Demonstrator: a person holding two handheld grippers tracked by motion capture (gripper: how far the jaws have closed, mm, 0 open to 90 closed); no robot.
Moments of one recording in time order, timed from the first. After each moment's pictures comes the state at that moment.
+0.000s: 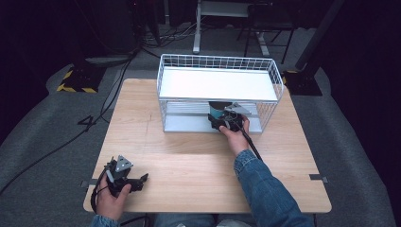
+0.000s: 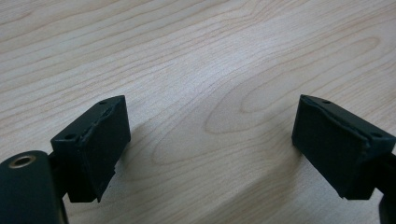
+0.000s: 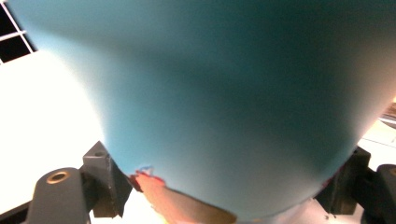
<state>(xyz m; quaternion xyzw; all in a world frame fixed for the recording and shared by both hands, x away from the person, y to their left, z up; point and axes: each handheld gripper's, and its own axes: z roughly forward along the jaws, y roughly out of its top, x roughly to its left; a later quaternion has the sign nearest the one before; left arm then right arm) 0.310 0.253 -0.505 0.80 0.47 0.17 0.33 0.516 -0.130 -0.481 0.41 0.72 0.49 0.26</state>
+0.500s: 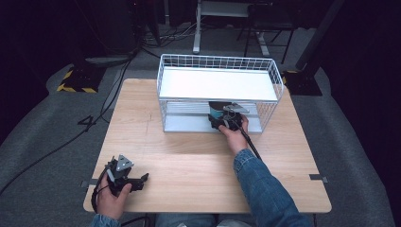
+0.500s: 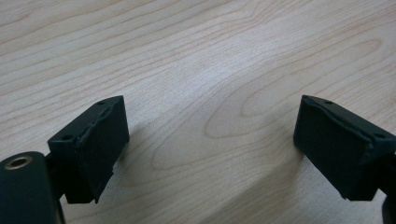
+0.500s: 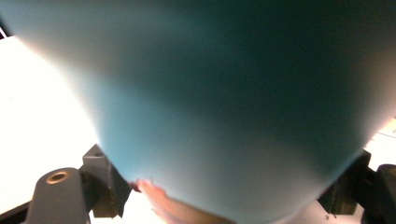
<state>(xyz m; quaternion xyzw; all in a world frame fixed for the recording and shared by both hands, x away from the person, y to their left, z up) 0.313 0.252 -0.505 0.80 0.47 0.17 0.33 0.526 -0.131 -0.490 0.41 0.73 0.47 0.26</state>
